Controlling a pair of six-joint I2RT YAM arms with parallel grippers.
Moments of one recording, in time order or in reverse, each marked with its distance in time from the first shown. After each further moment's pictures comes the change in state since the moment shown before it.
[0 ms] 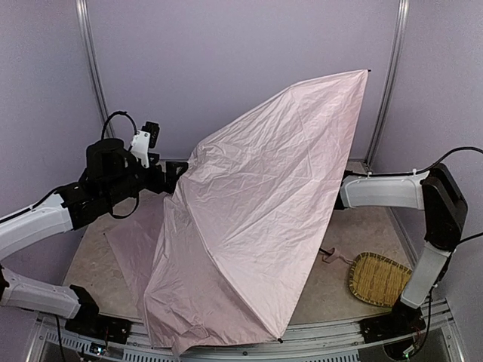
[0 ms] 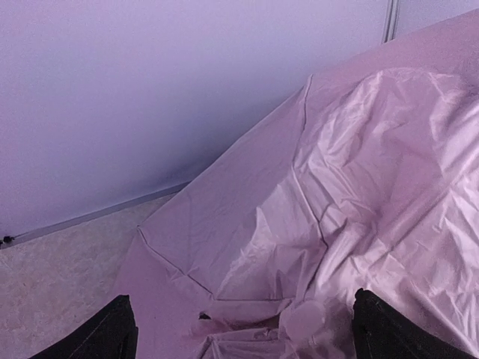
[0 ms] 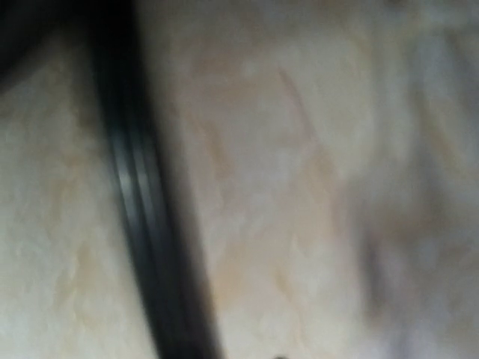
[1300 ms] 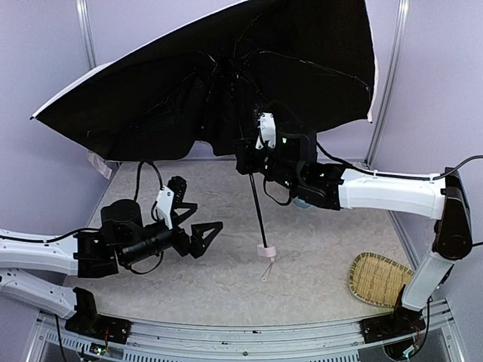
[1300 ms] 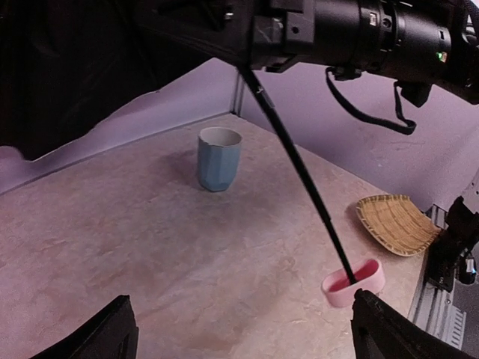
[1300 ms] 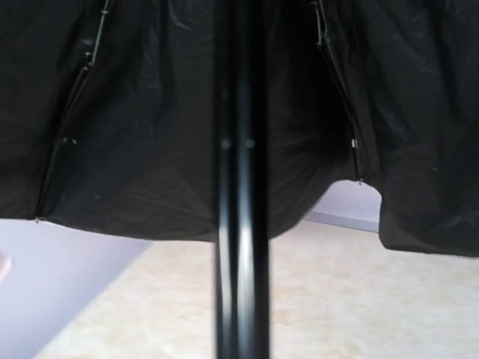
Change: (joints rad) left arm -0.454 -0.087 -0.330 0.320 -0.125 -0.121; right arm 0.219 -0.050 0.206 0.508 0.811 0.615
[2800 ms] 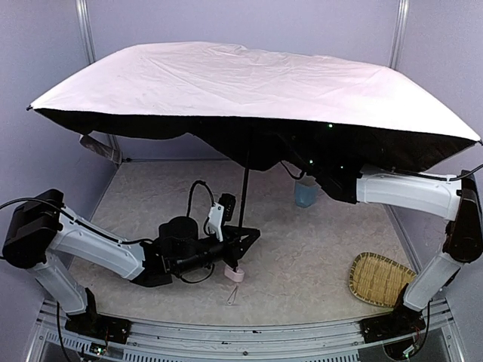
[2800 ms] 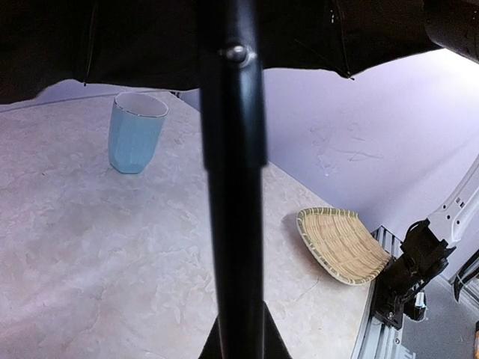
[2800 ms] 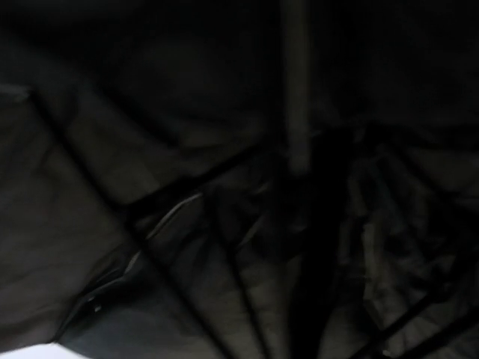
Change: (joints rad) left arm -0.068 0.584 0.120 0.502 0.122 -0.237; right arm -0.073 -0.101 -0.074 0.452 -0.139 -0.002
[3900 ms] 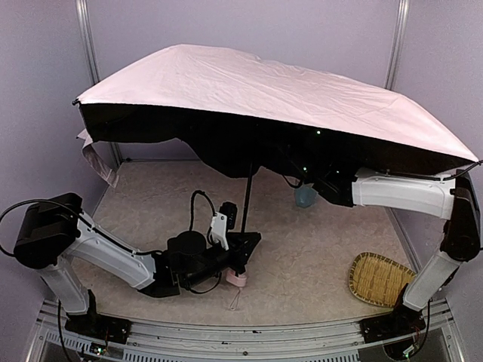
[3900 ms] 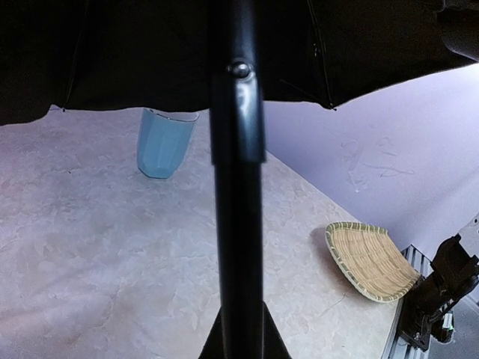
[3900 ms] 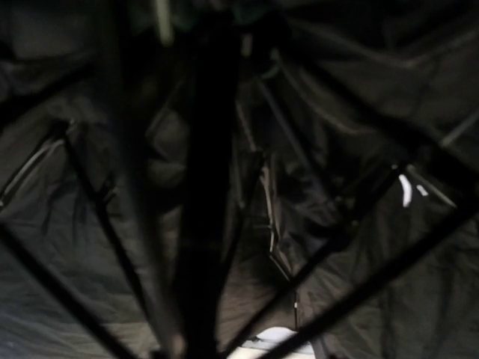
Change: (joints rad) left arm -0.076 0.102 0.002 0.127 -0.214 0.014; right arm -0.012 0.022 -0.028 -0.101 0.145 0.090
